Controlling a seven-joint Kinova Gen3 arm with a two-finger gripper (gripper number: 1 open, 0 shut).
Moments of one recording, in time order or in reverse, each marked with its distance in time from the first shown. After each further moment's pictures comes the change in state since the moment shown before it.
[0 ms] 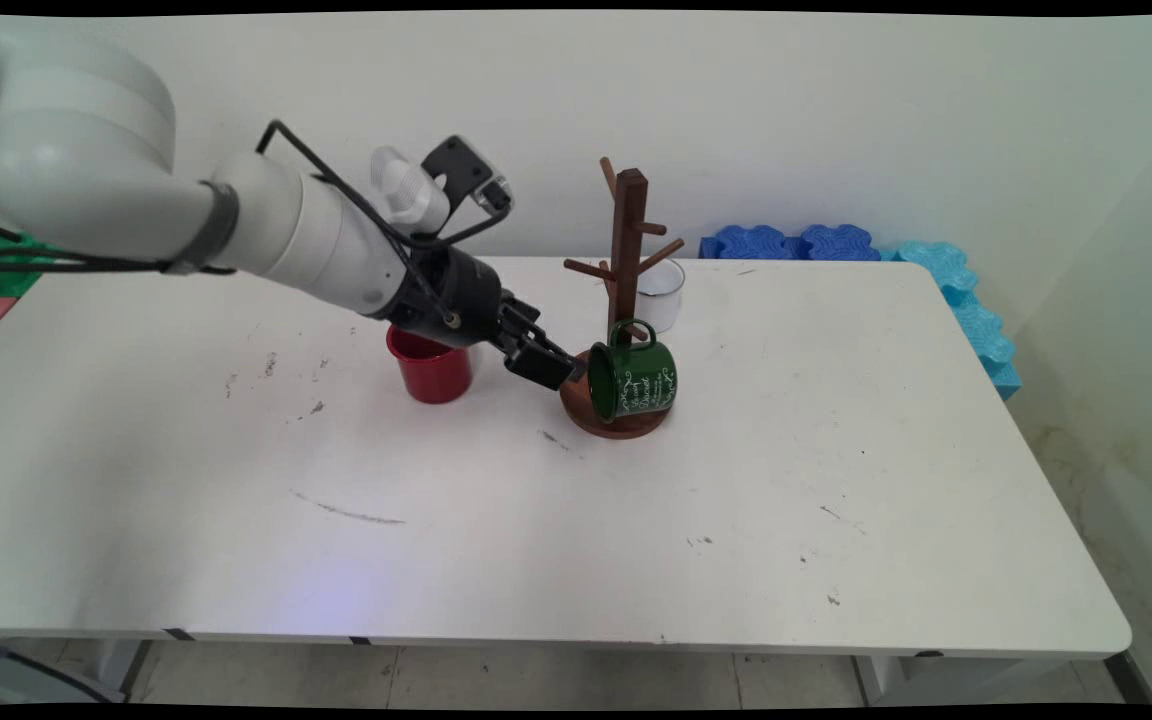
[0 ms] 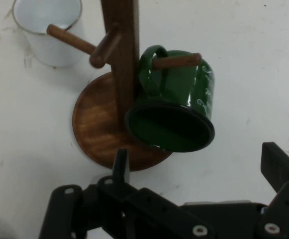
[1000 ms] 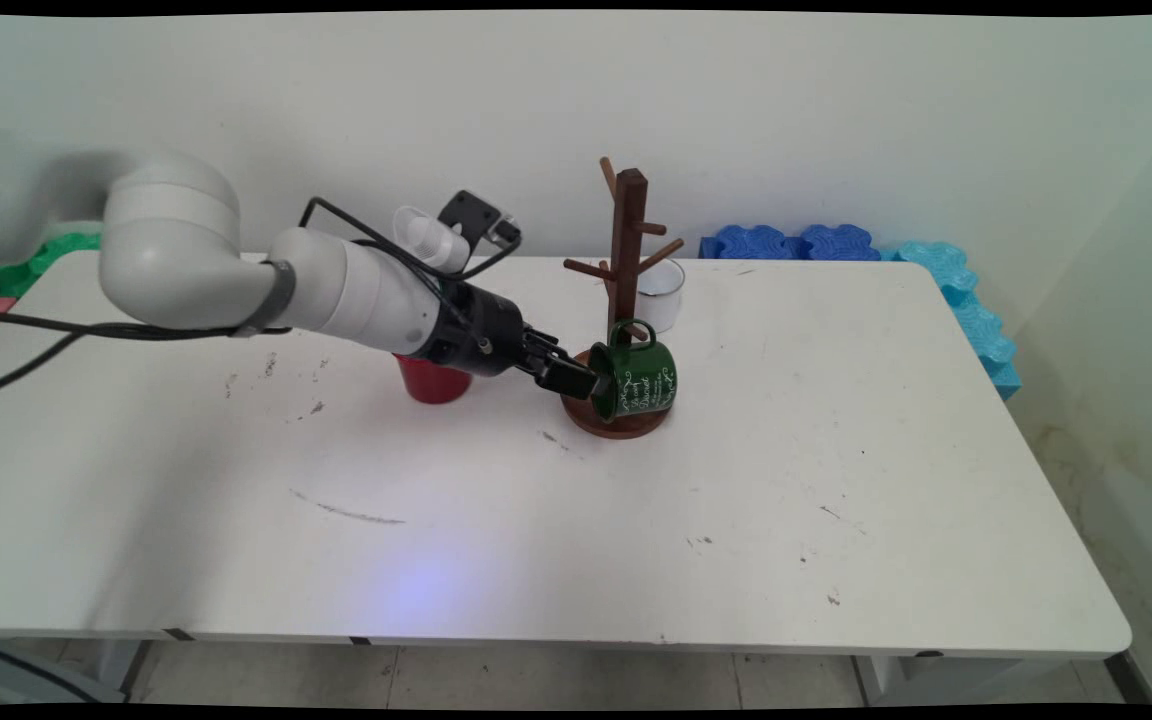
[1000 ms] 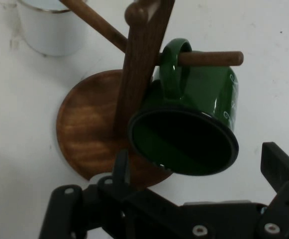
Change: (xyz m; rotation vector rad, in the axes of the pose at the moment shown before) arm -0.033 -0.014 0.056 -0.031 0.065 -0.173
